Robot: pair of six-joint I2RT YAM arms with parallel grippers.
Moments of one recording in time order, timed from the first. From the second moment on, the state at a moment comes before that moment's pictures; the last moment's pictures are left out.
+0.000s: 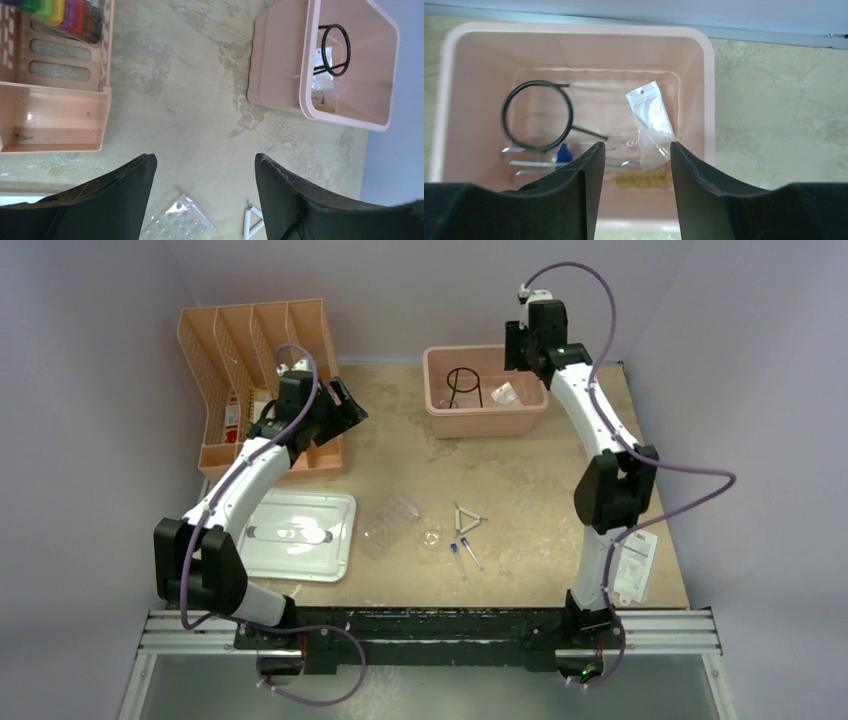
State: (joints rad) left arm -0.22 1.46 1.21 -0.36 0.07 -0.71; right arm 0.21 2.06 2.03 -0.56 0.16 0.06
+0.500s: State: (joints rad) left arm -0.36 1.46 1.24 -0.43 -0.03 -0.64; right arm 0.38 1.53 1.46 -0.61 0.03 0.15
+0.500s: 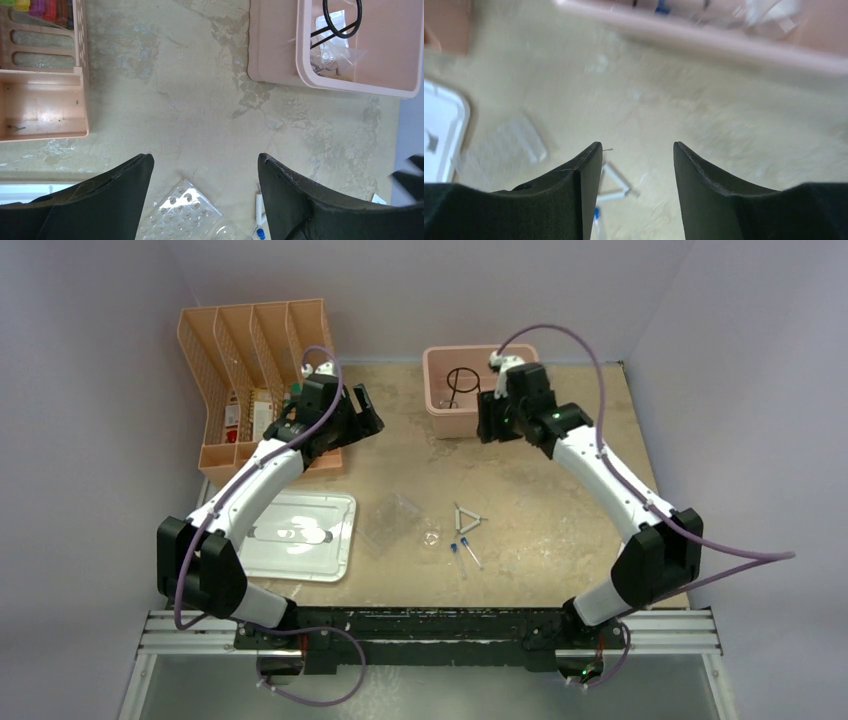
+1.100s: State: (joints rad) left arm -0.36 1.46 1.22 -0.40 -0.06 -0.64; right arm 0.60 1.71 1.17 -0.57 0.01 0.15
